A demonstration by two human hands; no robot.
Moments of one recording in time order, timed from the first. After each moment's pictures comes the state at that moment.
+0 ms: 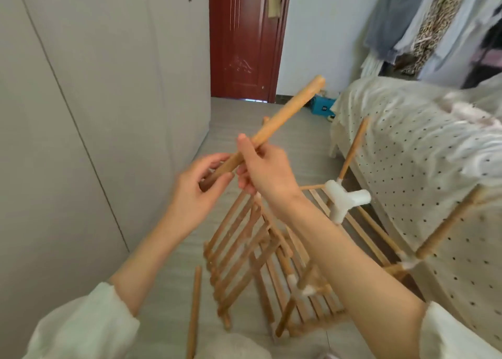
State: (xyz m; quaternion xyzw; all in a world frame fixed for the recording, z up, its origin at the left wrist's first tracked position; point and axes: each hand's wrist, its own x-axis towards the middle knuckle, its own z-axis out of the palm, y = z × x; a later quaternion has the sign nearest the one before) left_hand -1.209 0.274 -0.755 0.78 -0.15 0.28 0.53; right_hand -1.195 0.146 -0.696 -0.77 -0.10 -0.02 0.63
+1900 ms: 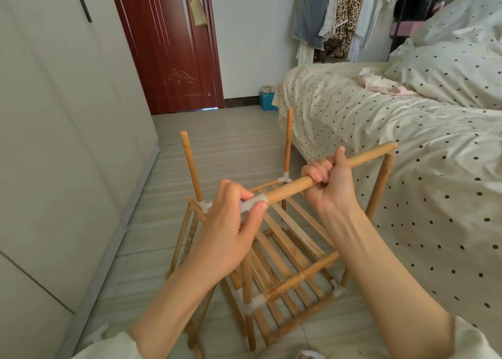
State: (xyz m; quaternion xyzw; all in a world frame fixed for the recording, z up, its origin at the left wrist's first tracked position) left_hand -1.207 0.105 -0.752 0.85 -0.26 0.19 0.42; right_hand -1.164 -0.066 -0.725 -0.08 0.08 -0.12 0.99
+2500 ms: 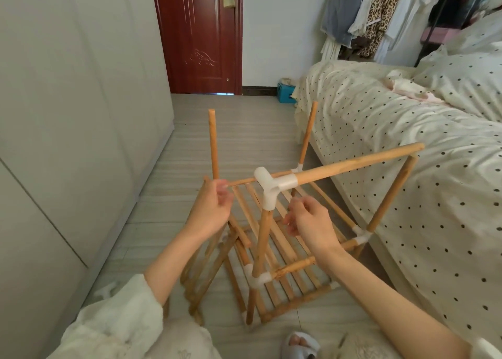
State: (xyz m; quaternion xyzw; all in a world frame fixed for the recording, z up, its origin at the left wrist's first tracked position) left_hand -1.171 0.159 -0.803 0.86 -0.02 0.04 0.51; right_hand -1.221 -0.019 -0.780 -0.79 0.11 -0.03 0.60
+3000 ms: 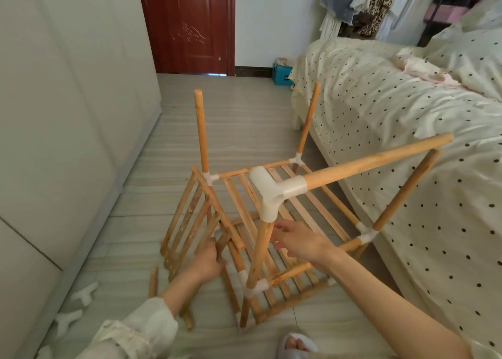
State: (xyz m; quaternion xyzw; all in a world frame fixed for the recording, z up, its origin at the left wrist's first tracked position) left_hand -1.140 0.162 -0.949 0.92 0.03 -0.24 0.30; right_hand -1.167 -0.034 -0.838 -0.87 0.05 0.24 0.44
